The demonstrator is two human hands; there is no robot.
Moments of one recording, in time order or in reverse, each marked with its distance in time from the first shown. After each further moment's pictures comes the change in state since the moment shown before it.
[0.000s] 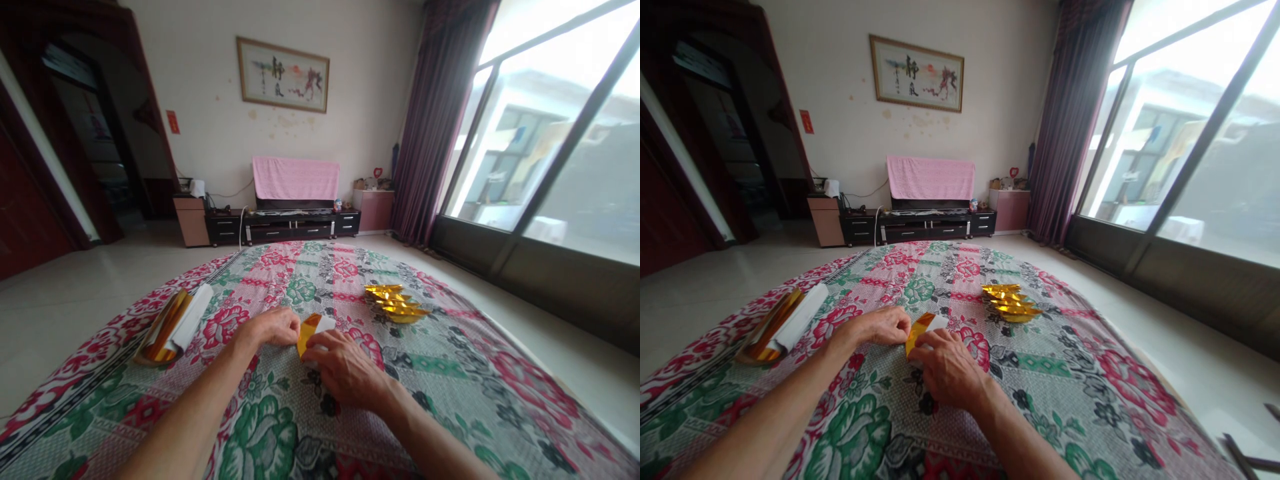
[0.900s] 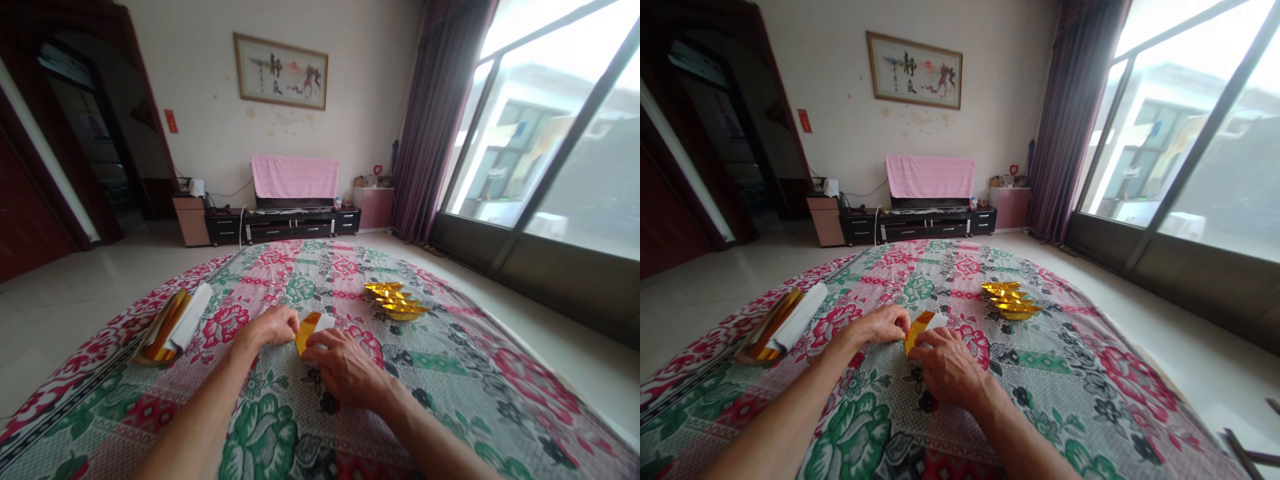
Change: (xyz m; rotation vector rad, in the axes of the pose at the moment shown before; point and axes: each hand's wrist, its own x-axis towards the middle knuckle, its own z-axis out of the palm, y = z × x) left_hand -0.005 0.000 0.005 -0.168 0.093 -0.095; right_hand -0.001 0.000 -0.001 0.001 -0.002 -0.001
